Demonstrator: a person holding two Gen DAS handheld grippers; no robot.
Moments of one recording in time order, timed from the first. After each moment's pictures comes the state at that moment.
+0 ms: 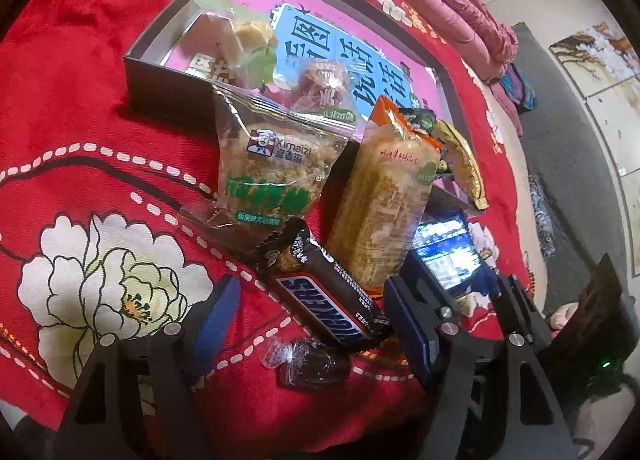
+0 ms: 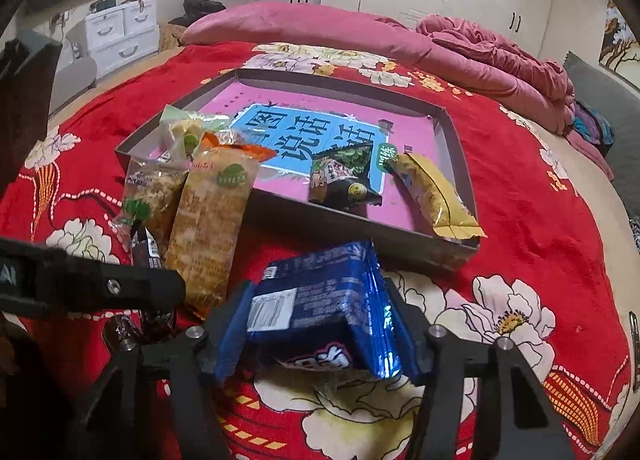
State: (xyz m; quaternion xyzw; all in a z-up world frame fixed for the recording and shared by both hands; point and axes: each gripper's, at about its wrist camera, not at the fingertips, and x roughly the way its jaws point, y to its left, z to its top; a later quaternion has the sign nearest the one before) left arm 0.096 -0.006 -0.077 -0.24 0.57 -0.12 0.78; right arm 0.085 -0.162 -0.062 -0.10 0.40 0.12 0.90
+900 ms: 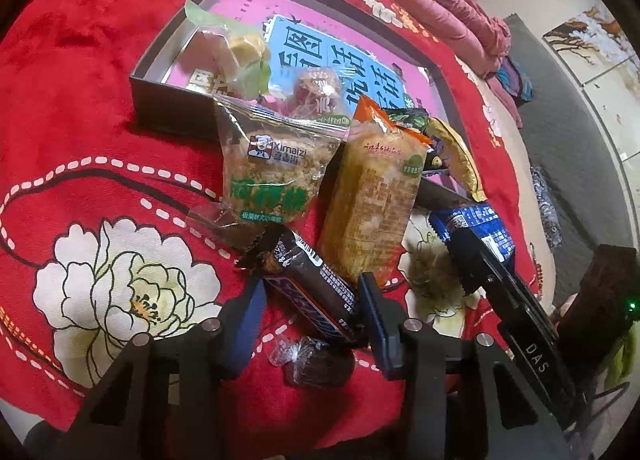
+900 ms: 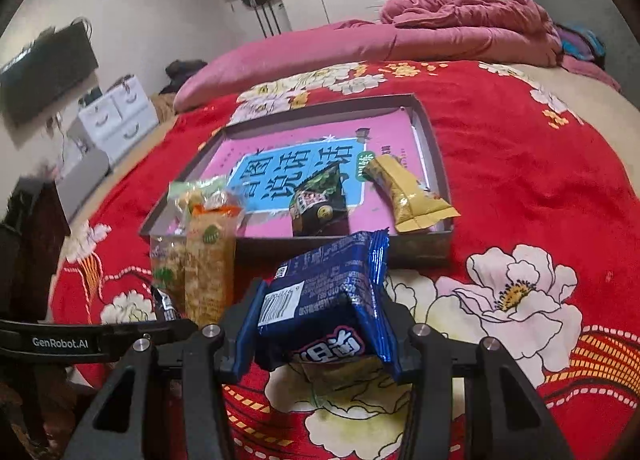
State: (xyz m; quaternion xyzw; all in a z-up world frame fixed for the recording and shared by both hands) left arm 0.090 -0.003 -0.070 -0.23 0.56 -0.13 0.79; right arm 0.083 -0.216 -0.046 0.08 0.38 0.15 0.91
